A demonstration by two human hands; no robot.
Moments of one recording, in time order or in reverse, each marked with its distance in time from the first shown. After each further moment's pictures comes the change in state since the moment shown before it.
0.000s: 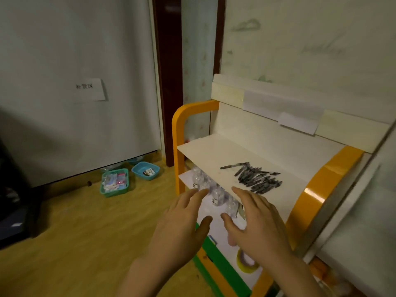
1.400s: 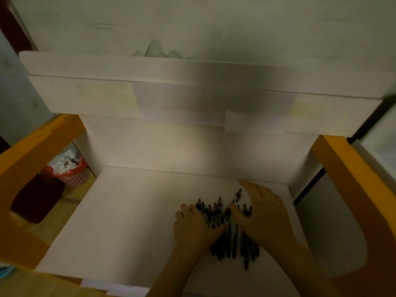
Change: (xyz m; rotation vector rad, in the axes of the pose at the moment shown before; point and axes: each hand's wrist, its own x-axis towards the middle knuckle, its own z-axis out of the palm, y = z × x) left_hand 0.406 -0.106 0.317 0.182 -0.805 0.088; right_hand 0.270 0.190 0.121 -0.236 0.167 0.856
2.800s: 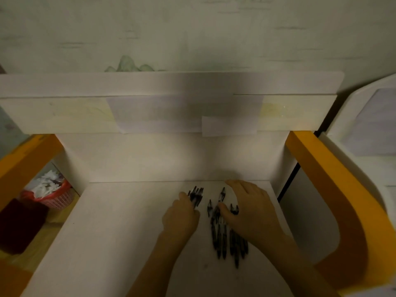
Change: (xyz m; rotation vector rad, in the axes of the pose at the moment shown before) left_hand 0.011 0.012 -0.043 -0.060 0.120 0.211; right_hand -0.004 -0.001 -0.016 -0.044 0.033 0.004
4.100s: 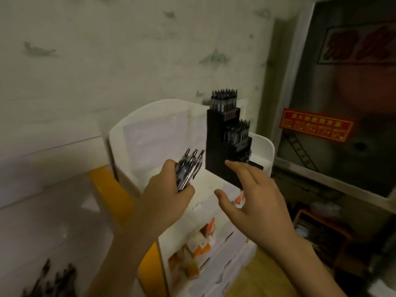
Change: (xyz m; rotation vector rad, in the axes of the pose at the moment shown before) left_hand -0.203 0.356 -0.057 -0.514 -0.093 0.927; right_hand -0.246 0.155 -0.284 -0.335 0.642 0.451
